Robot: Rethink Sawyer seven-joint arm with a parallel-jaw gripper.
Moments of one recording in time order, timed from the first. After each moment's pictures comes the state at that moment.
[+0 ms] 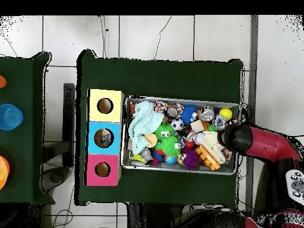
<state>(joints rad) -0.58 -0.41 -0.12 1.32 -0.40 0.46 2.56</state>
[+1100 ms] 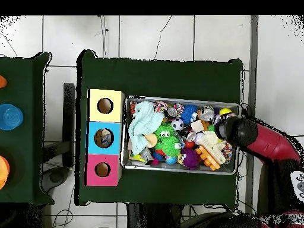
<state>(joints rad) -0.62 -0.42 -0.03 1.35 -0.22 0.49 2.56</state>
